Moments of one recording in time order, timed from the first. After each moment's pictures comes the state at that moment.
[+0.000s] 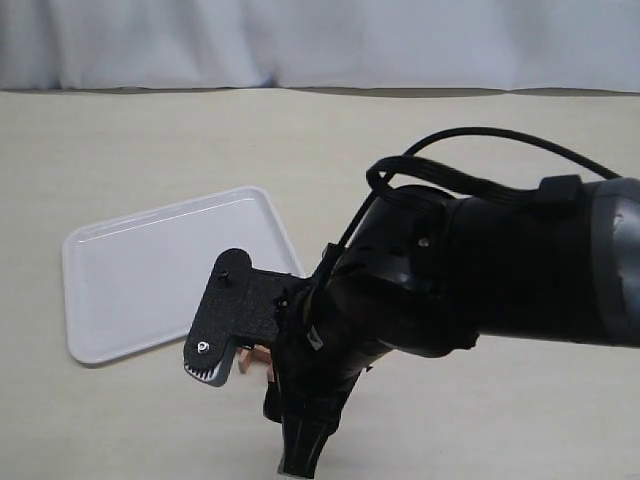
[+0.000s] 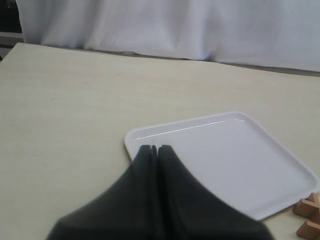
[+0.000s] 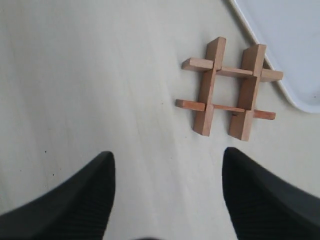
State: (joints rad) left arm -0.12 0.00 0.00 0.01 0.35 -0.16; right arm 0.71 1.68 -0.99 -0.11 0.63 -0.27
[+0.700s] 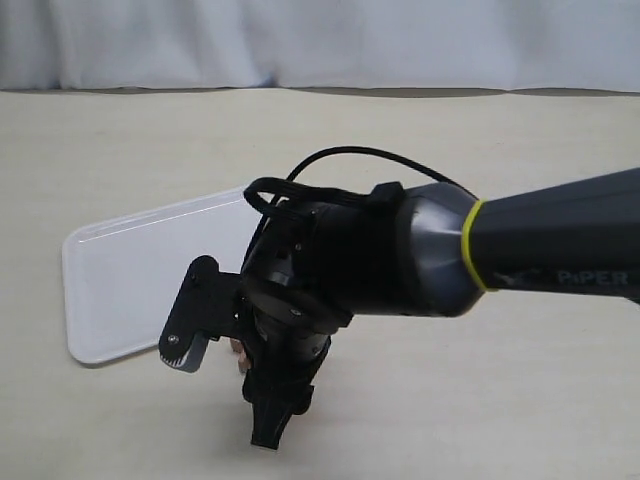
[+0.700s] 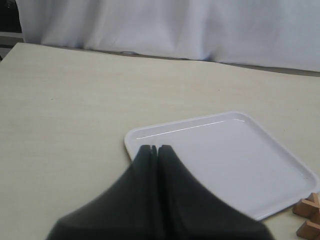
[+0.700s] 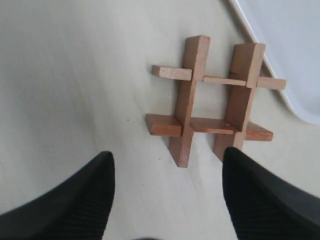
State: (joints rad) left arm -0.12 0.00 0.00 0.01 0.35 -0.16; right arm 0.71 1.92 -1.18 -0.24 0.74 -0.15
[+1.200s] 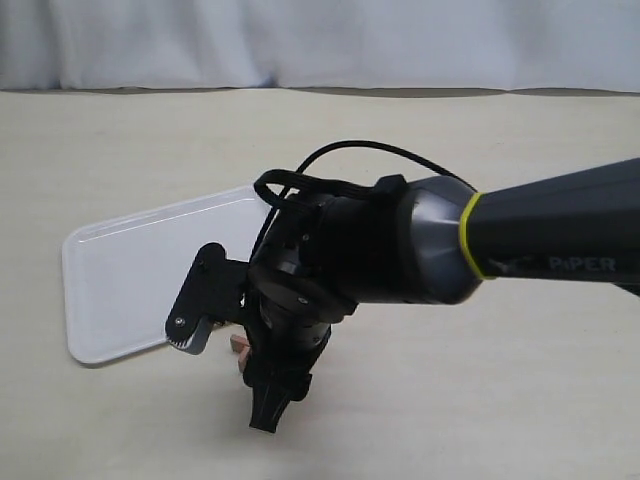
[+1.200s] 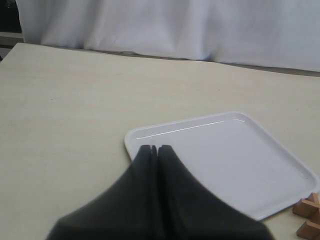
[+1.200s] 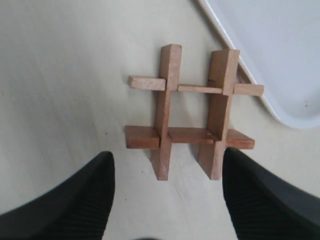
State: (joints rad) left arm -0.12 0.00 0.00 0.01 0.35 -0.16; right arm 0.68 1.93 -1.18 -0.25 0.69 -0.13
